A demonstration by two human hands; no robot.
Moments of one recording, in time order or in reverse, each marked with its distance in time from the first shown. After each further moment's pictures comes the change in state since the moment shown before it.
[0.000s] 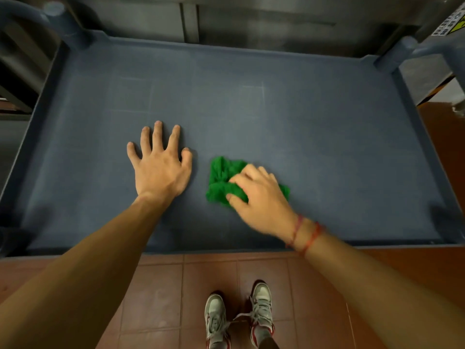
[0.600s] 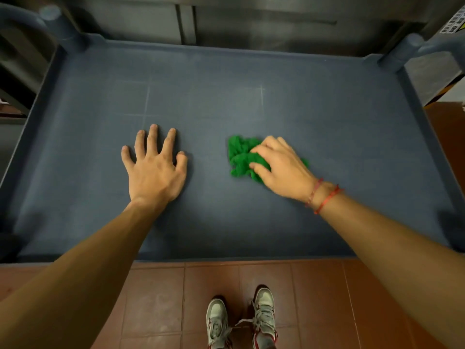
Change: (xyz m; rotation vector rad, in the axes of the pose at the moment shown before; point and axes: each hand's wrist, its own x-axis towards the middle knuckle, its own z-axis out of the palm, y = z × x) left_hand 0.000 -0.001 -0.001 -0.003 -0.009 0.006; right_hand 0.049 0.072 -0.027 -0.060 0.016 -0.116
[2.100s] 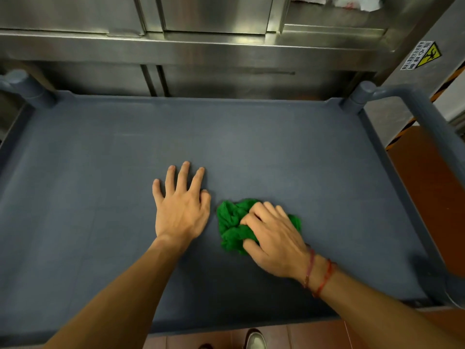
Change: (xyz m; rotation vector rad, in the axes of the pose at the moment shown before) left_hand 0.022 0.115 0.023 0.040 0.011 0.161; right_hand -0.053 0.026 -0.020 -0.061 -0.032 0.007
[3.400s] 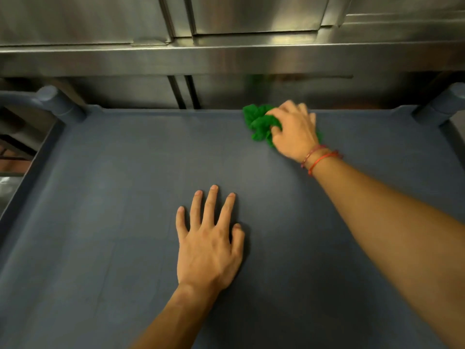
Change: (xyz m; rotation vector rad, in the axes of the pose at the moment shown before) left_hand 0.006 -0.001 0.007 0.022 0.006 -0.038; right_hand 0.260 0.104 -0.008 -0.047 0.250 0.228
